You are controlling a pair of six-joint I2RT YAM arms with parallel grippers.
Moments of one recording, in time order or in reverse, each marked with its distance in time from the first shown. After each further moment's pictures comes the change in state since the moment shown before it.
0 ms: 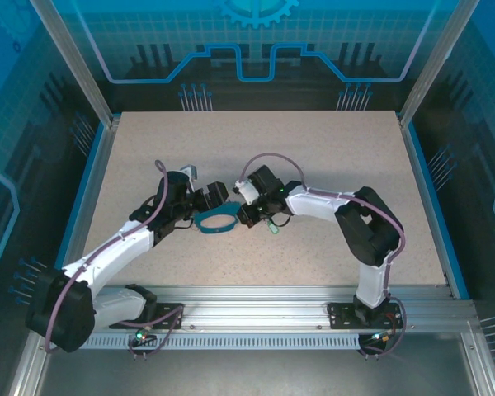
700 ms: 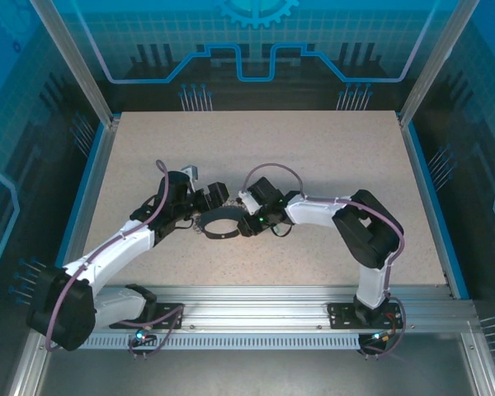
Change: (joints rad) left arm 0.000 0.006 0.000 0.001 0.011 0.000; right arm 0.029 -0.037 -0.114 0.036 0.081 0.085
